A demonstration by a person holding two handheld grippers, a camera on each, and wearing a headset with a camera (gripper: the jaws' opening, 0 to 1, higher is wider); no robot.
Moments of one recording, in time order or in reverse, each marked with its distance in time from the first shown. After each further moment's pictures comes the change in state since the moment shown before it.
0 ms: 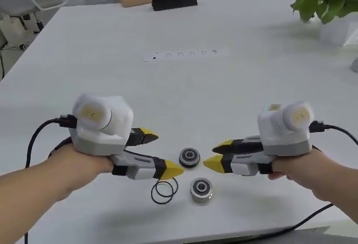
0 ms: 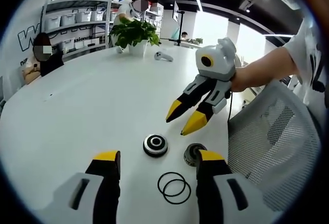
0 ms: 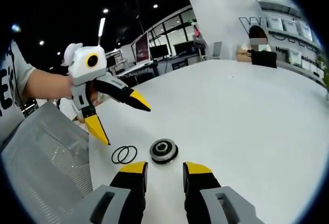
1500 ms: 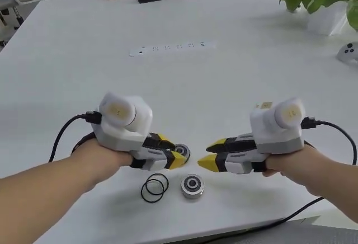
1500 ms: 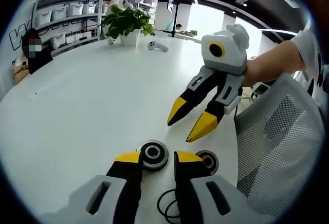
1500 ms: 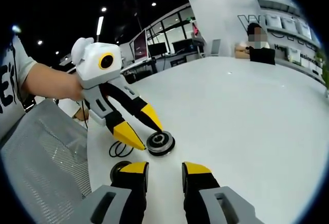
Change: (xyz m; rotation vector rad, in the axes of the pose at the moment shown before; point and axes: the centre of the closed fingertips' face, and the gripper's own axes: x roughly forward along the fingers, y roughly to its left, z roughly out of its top) left arm 0.048 -0.004 -0.004 0.017 0.069 -0.053; right arm -0.003 -0.004 -0.013 0.010 0.018 -0.008
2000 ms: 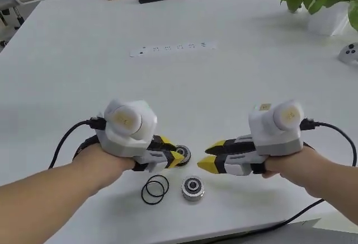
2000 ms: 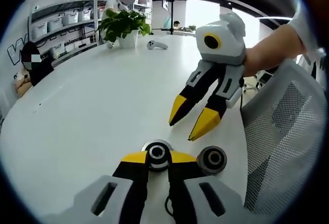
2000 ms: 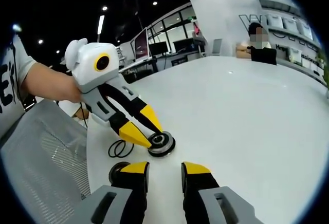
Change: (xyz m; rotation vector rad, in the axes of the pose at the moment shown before) left arm 0.003 0.003 -0.001 0.107 0.006 0.063; right arm 0.004 0.000 0.001 -0.006 0.006 0.007
